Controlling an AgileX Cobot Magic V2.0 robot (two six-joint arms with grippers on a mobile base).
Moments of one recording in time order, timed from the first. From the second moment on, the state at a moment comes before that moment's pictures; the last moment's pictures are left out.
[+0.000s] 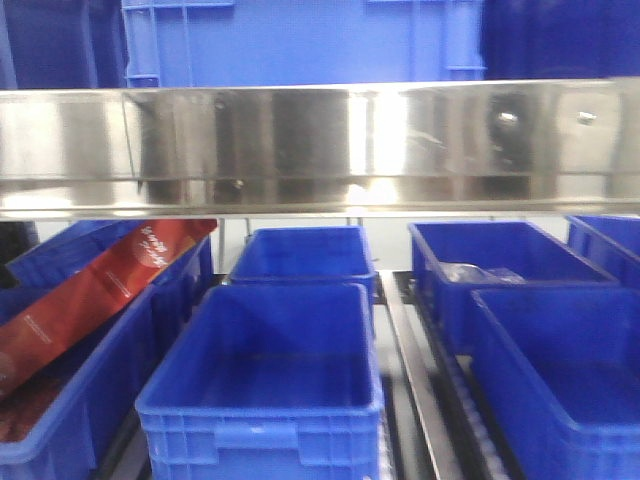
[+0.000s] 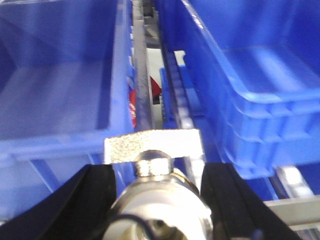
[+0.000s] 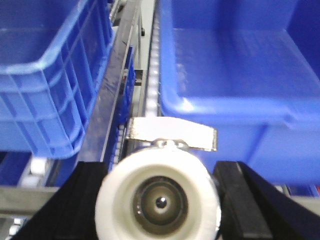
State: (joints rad) left arm 0.10 1.11 -1.57 -0.09 1.02 0.16; right arm 0.04 1.03 -1.42 0.08 1.00 -0.03
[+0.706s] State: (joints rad) left arm 0.10 1.11 -1.57 -0.09 1.02 0.16; right arm 0.04 1.03 -1.42 0.08 1.00 -0.03
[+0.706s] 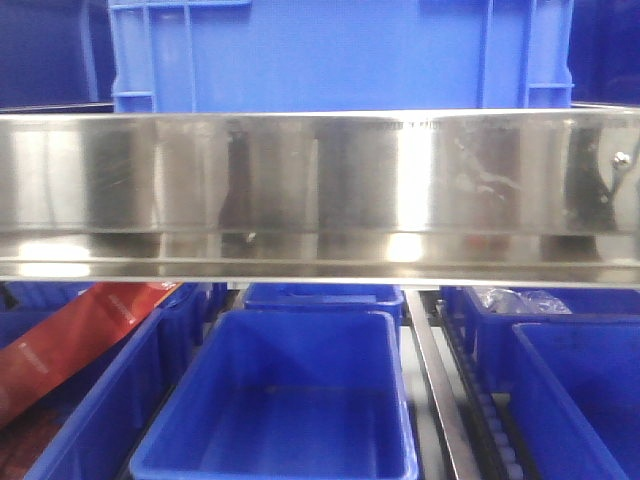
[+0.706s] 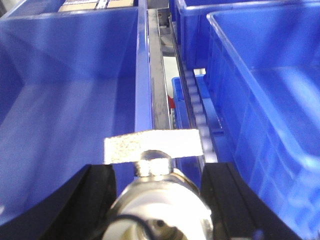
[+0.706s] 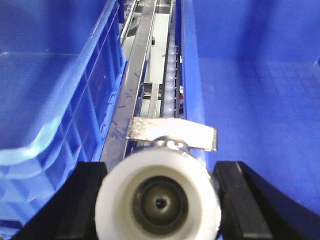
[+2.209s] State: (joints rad) left arm 0.10 1.11 -1.57 -0.09 1.02 0.16; right arm 0.04 1.03 -1.42 0.08 1.00 -0.03
